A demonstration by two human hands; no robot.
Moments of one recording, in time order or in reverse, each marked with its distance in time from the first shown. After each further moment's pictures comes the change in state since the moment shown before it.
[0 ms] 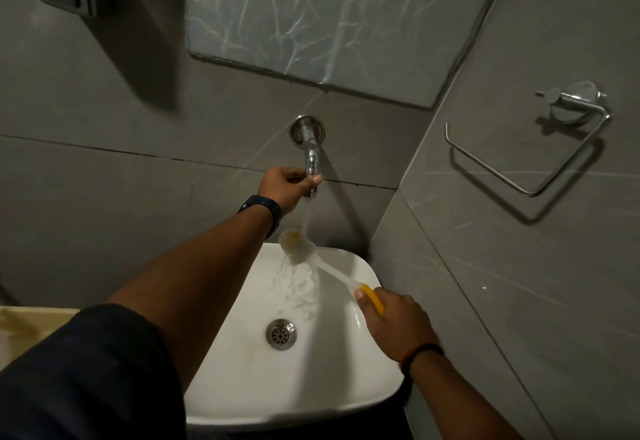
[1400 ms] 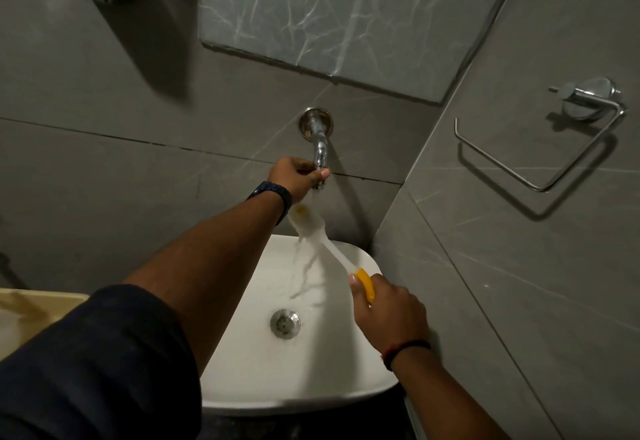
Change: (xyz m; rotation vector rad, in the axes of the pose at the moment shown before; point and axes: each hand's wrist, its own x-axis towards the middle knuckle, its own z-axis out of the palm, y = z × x) left_hand 0.003 0.001 -0.001 0.127 -0.021 -0.002; right_hand -0.009 -0.027 0.010 -0.105 0.225 -0.064
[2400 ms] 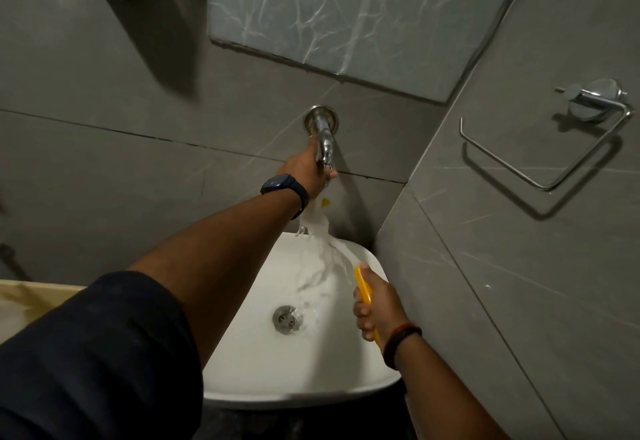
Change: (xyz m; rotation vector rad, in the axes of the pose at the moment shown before) left_hand -0.004 0.014 0.003 0.356 0.012 0.110; right_hand 0.012 -0.009 0.011 1.023 -0.485 0.754
